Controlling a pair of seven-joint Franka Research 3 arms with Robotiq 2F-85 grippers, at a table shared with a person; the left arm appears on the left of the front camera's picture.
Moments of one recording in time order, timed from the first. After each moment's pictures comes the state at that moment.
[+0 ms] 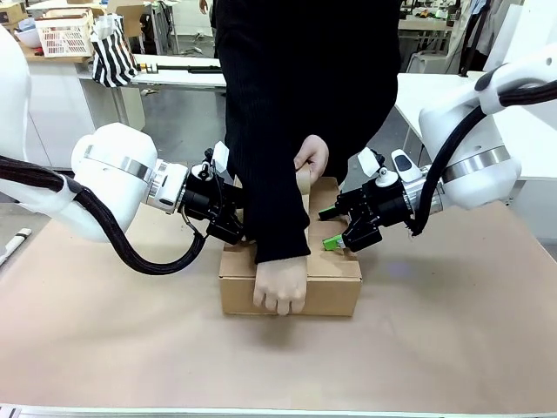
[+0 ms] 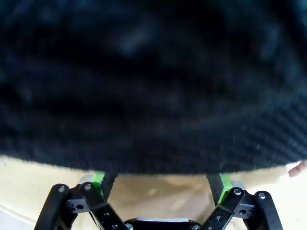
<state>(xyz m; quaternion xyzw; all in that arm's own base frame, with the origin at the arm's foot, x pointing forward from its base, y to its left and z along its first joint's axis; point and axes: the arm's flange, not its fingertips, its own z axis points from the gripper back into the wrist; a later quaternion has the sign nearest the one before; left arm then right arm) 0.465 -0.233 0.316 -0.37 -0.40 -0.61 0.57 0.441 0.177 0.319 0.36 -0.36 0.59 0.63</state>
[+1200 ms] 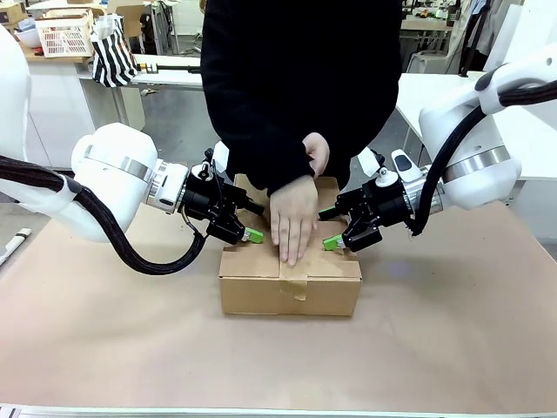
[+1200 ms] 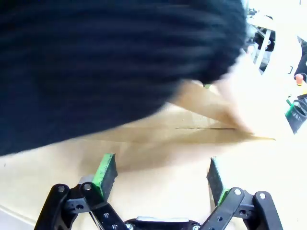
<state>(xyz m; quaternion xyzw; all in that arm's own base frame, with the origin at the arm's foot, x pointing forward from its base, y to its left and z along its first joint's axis) 0.465 -0.233 0.316 -0.37 -0.40 -0.61 0.57 0.441 0.176 0.319 0.36 -0.36 0.59 0.63</state>
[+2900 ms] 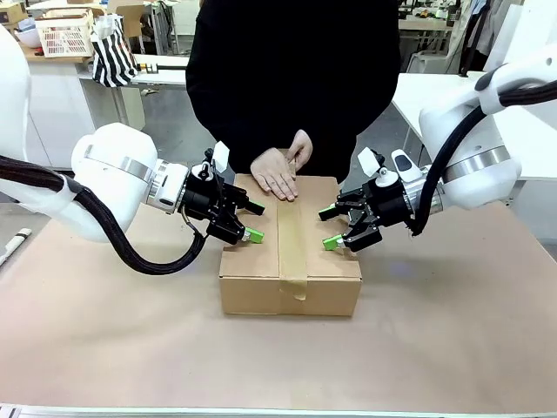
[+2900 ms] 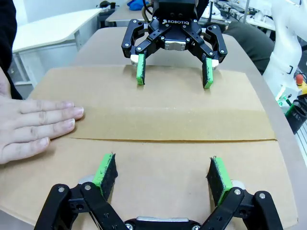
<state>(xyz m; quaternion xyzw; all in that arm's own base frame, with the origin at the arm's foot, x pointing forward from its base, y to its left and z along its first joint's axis) 0.465 -0.233 0.316 -0.37 -0.40 -0.61 0.57 0.441 0.176 0.319 0.36 -0.36 0.59 0.63</state>
